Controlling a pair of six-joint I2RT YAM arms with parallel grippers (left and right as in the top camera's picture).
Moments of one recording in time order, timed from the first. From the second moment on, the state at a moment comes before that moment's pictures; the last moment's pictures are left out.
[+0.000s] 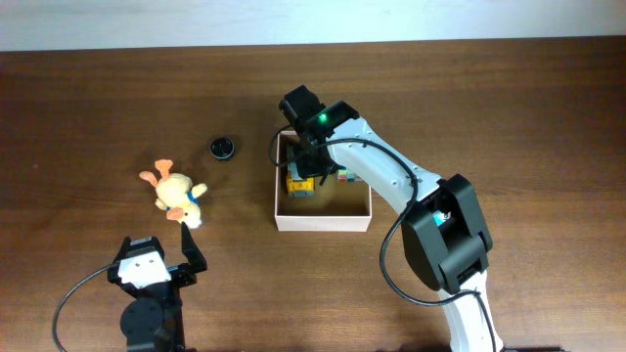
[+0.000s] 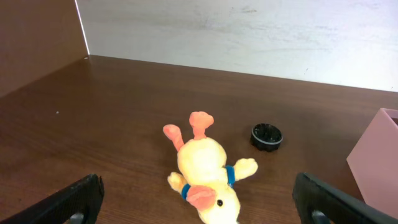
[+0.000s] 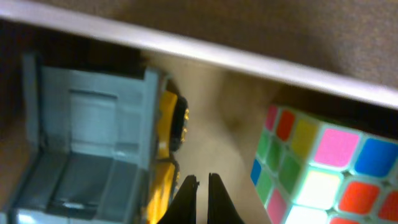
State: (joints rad) left arm 0.09 0.01 0.07 -0.22 -0.15 -0.07; right arm 0.59 2.23 1.86 -1.00 0.08 0.41
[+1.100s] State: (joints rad) left arm 0.09 0.01 0.07 -0.22 -0.15 -0.07; right arm 0.59 2.23 1.86 -0.94 -0.03 0.38
